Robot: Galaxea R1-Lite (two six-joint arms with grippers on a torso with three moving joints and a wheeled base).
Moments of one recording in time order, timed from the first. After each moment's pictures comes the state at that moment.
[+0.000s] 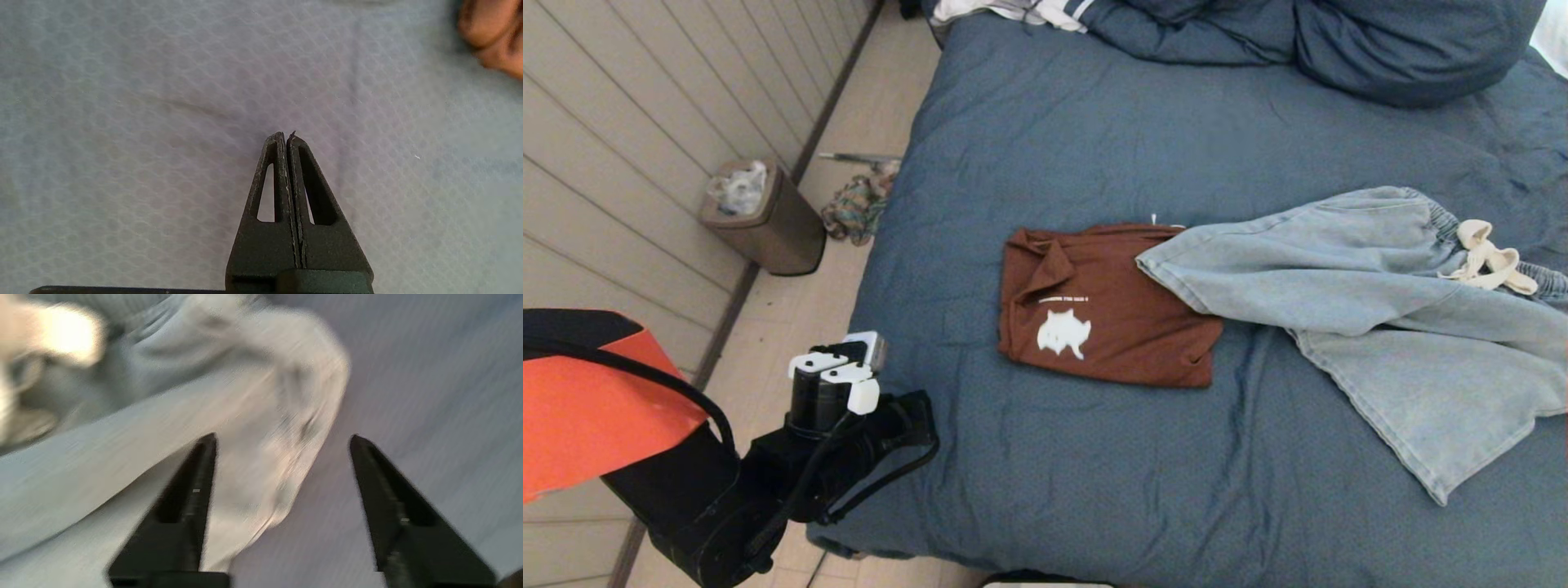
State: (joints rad) left arm -0.50 1.99 -0.51 -1.10 0.20 -0.34; right arm -0.95 2.23 -1.94 0.34 0.39 0.04
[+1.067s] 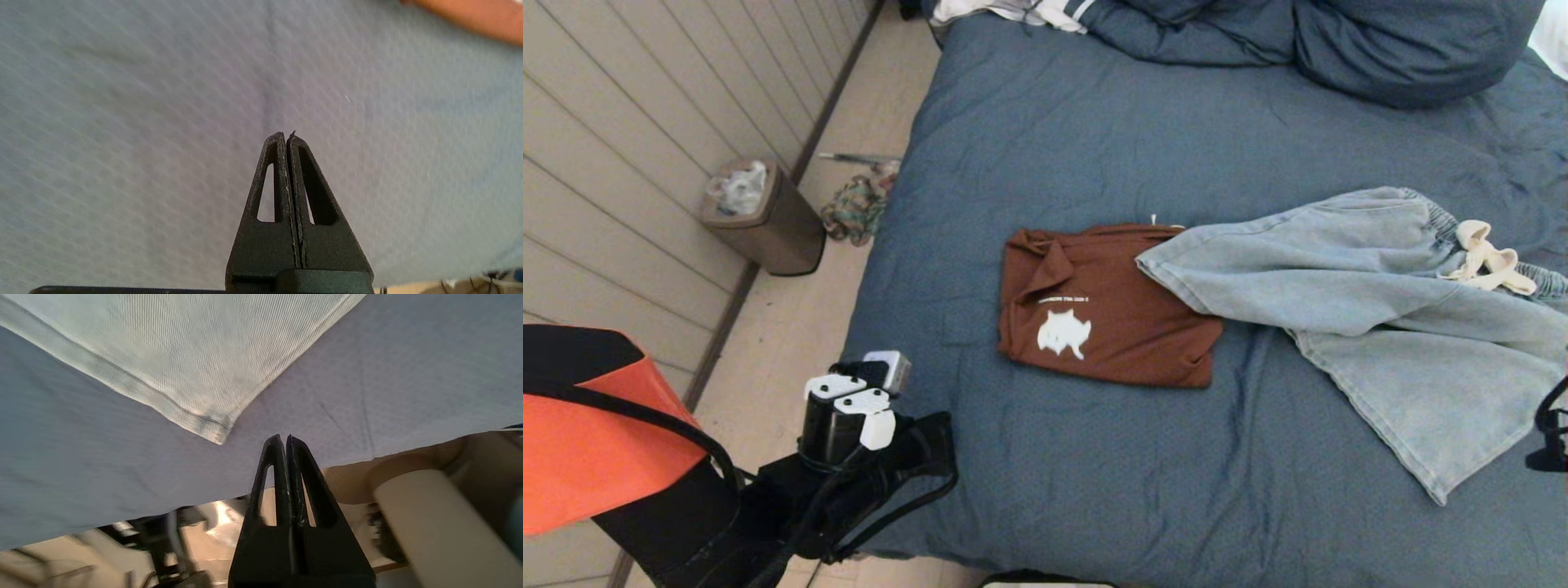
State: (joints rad) left arm -0.61 1.97 -0.45 -1.13 0.19 -0.35; right arm -0.72 1.74 -0.99 0.28 0.26 -0.23
